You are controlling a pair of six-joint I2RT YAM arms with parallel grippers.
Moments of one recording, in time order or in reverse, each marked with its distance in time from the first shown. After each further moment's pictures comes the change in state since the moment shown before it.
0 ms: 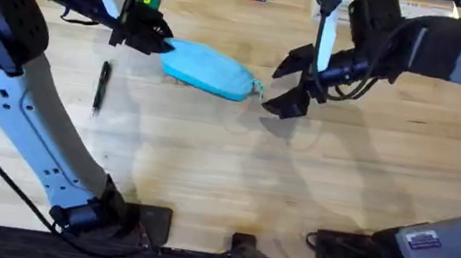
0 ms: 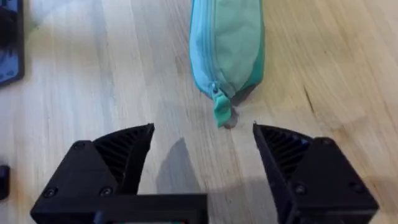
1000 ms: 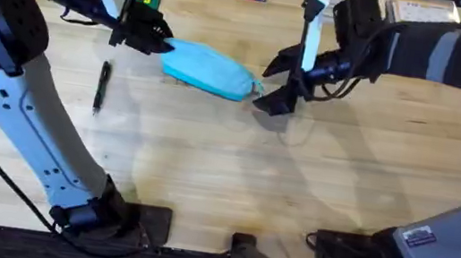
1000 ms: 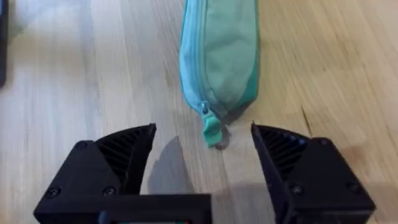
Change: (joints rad) left arm 0.000 0.000 0.000 -0.001 0.000 0.000; right arm 0.042 0.077 0.000 0.135 0.000 0.043
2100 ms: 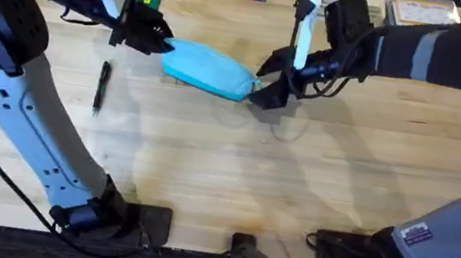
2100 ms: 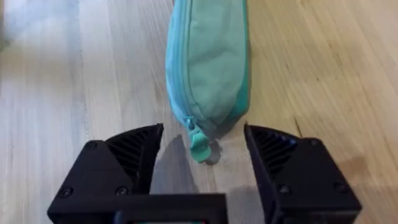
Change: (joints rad) left arm 0.000 0.000 0.000 0.000 0.000 0.000; right arm 0.022 0.055 0.002 0.114 0.000 0.070
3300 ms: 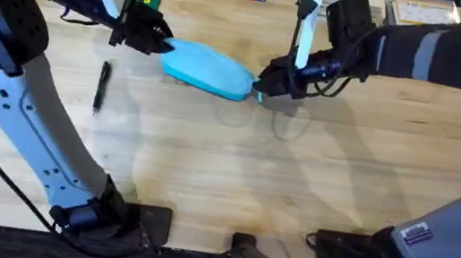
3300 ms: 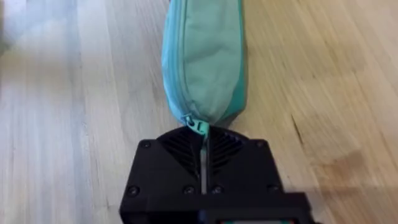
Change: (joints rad) left arm 0.000 0.000 0.000 0.000 0.000 0.000; right arm -0.010 0.000 0.000 -0.002 -0.003 0.008
